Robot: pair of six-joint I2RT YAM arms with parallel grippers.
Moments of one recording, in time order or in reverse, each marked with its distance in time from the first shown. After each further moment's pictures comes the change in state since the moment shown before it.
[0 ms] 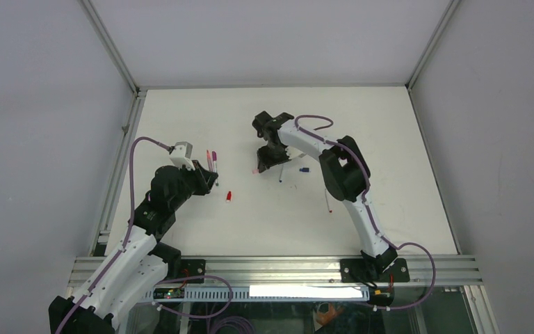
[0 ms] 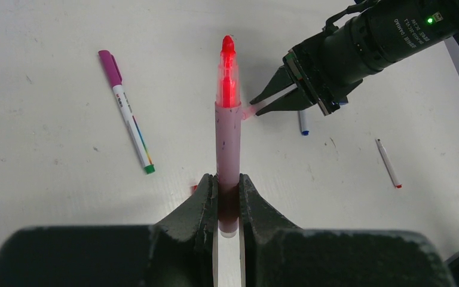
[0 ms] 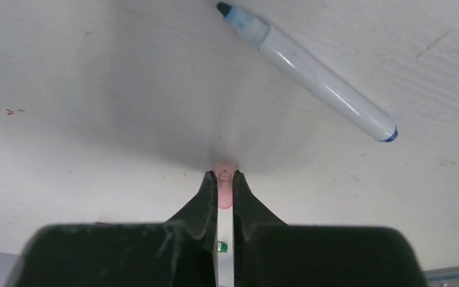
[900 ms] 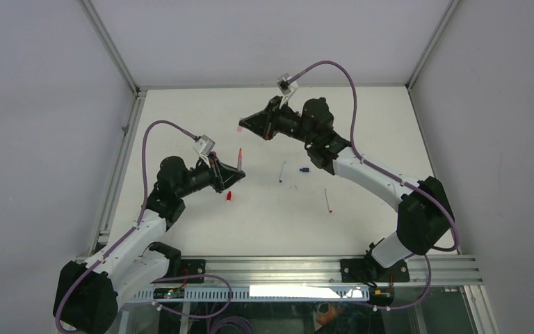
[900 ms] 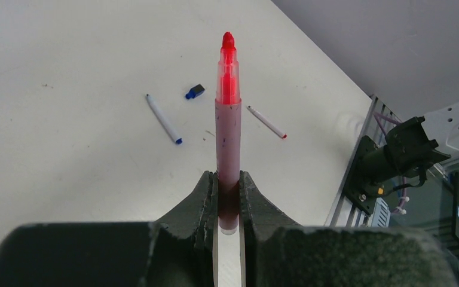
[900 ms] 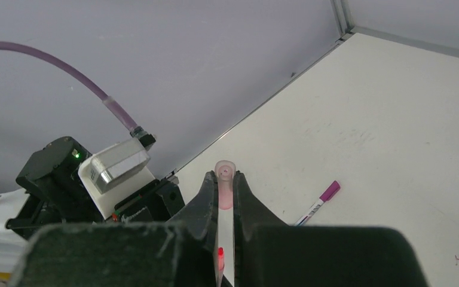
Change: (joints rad) left arm -0.001 0.231 -0.023 0.451 0.560 0.047; right arm -0.004 -0.768 -0.732 1.503 -0.383 -1.337
